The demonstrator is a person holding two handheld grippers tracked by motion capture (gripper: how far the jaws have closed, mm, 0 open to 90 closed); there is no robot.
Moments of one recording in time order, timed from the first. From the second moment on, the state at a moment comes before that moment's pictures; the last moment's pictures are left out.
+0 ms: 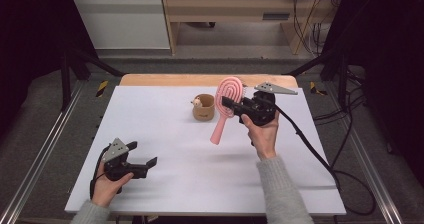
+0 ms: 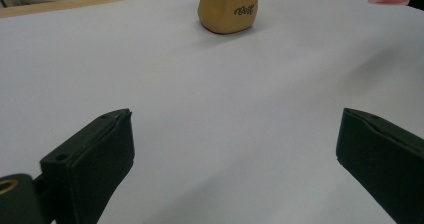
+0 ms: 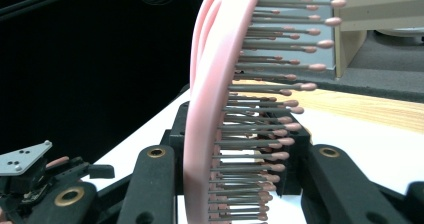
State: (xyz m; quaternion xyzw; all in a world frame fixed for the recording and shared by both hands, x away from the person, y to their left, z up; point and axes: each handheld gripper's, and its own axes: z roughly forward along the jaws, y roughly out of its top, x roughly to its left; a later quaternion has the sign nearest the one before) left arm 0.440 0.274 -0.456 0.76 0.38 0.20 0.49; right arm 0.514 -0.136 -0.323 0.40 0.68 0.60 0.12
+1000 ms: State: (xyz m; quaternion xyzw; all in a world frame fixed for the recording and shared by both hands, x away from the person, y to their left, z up) left arm 0.441 0.278 -0.459 0.76 0.39 0.20 0.49; right arm 0.543 -0.124 -0.308 0.43 0.66 0.59 0.17
